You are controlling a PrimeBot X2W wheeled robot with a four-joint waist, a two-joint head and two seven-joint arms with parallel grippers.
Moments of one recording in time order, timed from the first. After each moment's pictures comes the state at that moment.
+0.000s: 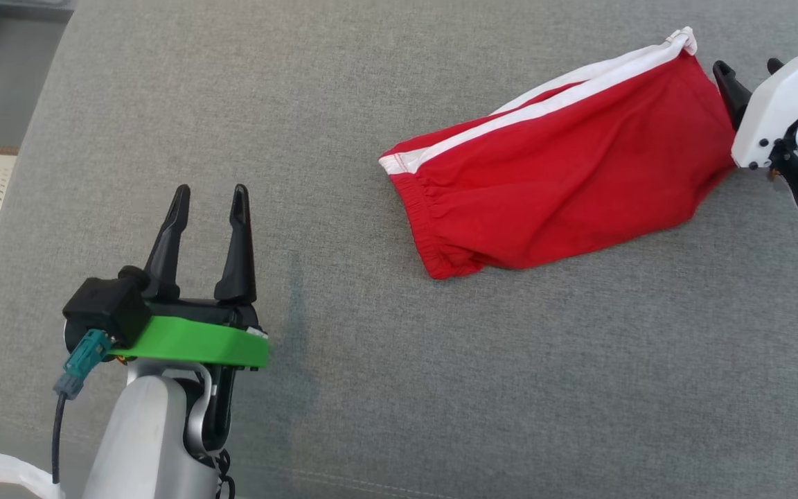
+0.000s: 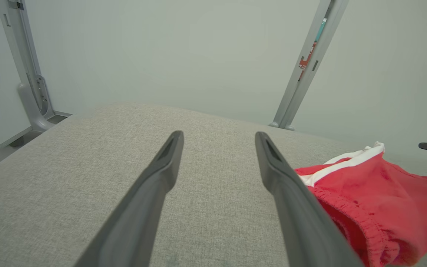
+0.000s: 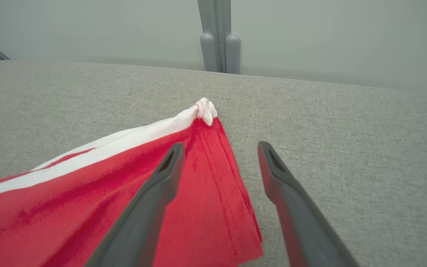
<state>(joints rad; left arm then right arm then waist) -0.31 0.05 -0.14 0.21 -0.37 -0.13 -0.26 -0.96 -0.42 0.25 0.85 0.51 0.13 0.25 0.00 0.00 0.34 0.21</state>
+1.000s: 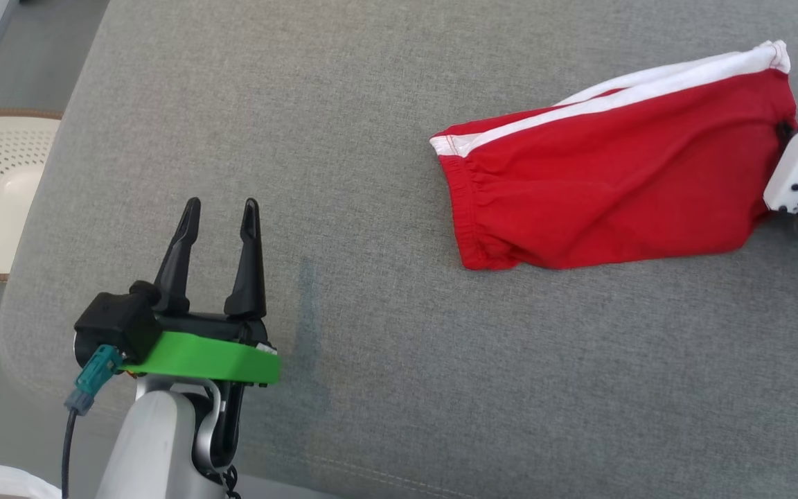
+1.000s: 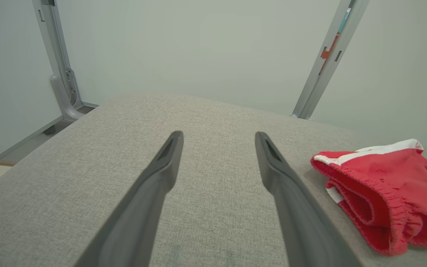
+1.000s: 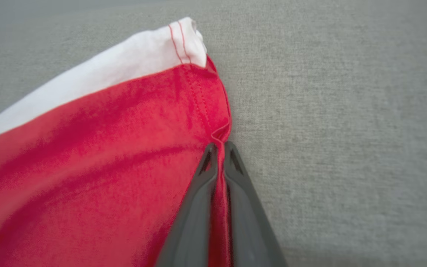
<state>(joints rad) -0.27 0.05 -0.15 0.17 -0.36 -0.13 -0.26 -0.91 -0.42 0.11 1.05 0.47 0.13 0.21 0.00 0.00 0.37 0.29</state>
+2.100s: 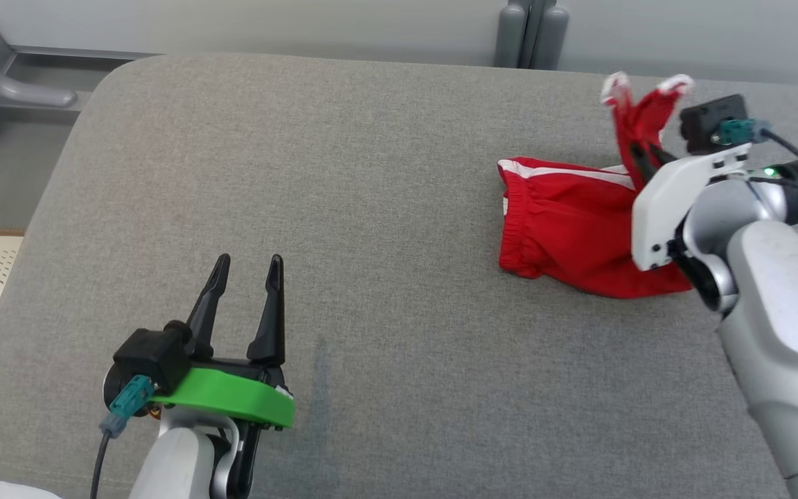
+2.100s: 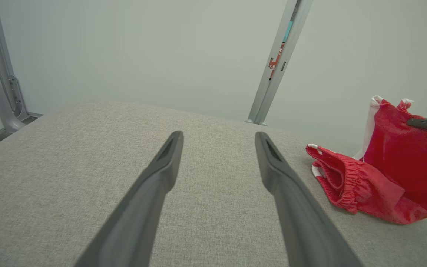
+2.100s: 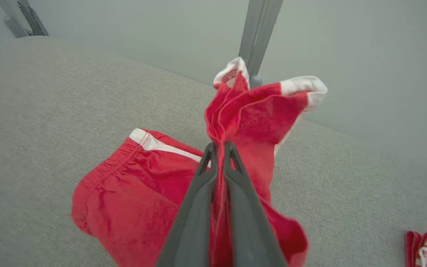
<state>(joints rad) -0.20 0.05 -0.20 0.25 -0.37 -0.13 -0.26 -0.65 -0.29 0.22 0.45 0.22 0.13 0.34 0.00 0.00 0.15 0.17</state>
